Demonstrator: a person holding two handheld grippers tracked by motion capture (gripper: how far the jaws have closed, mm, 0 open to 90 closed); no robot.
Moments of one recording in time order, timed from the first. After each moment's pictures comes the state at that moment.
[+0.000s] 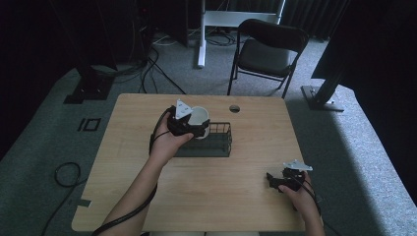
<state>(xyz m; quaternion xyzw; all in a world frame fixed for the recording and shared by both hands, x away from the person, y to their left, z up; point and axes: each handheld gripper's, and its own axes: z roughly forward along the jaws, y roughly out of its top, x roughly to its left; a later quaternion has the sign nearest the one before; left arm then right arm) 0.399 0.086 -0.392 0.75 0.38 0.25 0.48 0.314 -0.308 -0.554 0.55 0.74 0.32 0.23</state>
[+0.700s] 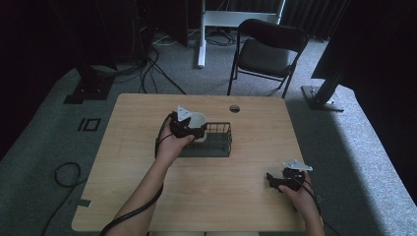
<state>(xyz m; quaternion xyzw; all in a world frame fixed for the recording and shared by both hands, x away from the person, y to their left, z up) 0.422 0.084 -0.440 0.75 0.42 0.23 0.46 0.314 -0.308 -0.554 0.55 0.74 0.32 0.23</state>
